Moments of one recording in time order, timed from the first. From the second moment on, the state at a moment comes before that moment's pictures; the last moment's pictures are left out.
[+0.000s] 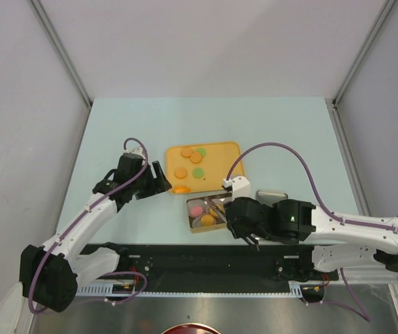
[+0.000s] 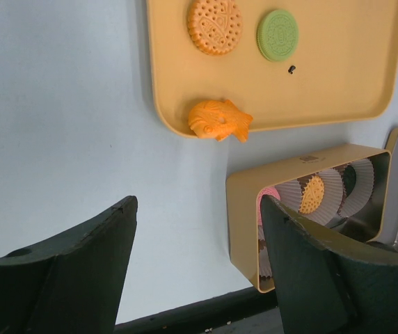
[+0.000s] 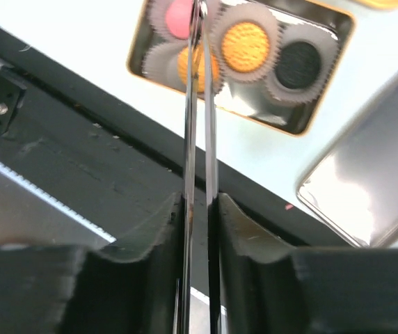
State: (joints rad) left arm -0.35 1.04 0.70 -0.49 0.10 -0.60; right arm 1.39 1.10 1.09 -0.92 0.42 0.76
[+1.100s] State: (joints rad) left arm -0.35 1.04 0.70 -0.49 0.10 -0.60; right arm 1.37 1.15 1.01 -0.93 0.34 0.78
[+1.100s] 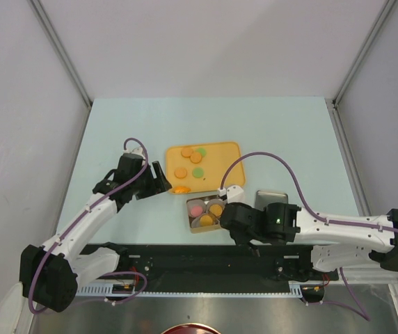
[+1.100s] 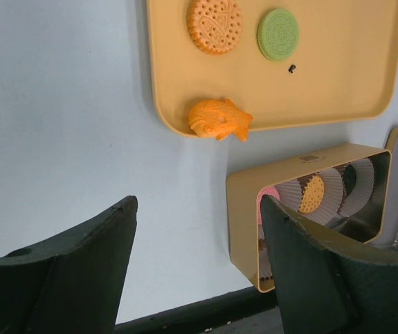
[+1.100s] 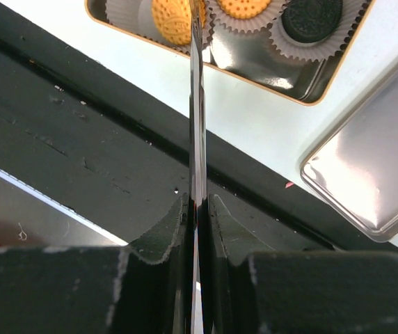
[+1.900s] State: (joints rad) left arm -0.35 1.04 0.70 -0.49 0.10 -0.60; right arm 1.37 1.16 1.06 -0.95 0.37 0.76
